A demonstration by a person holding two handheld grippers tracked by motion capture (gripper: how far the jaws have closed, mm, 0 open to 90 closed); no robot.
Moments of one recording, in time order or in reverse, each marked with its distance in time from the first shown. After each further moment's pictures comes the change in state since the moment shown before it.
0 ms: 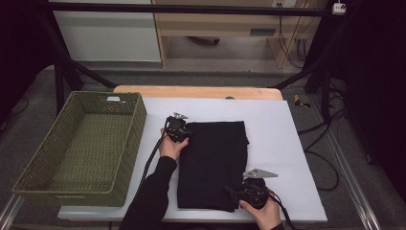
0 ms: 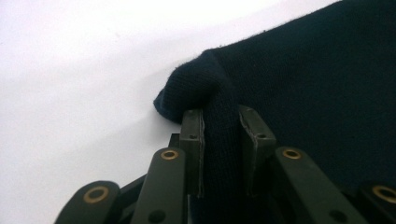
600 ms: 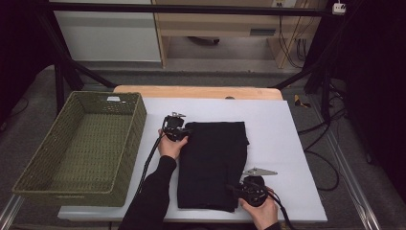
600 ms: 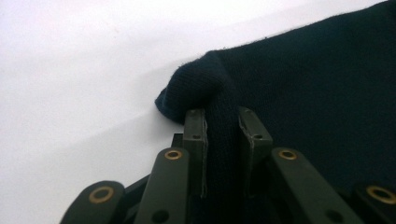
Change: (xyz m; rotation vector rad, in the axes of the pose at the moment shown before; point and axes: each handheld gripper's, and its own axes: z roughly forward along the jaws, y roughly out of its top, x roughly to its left) left arm 0.006 0.001 -0.001 -0.005 -0.047 -0.066; right arm 0.000 0.003 0.001 0.031 0.035 0.067
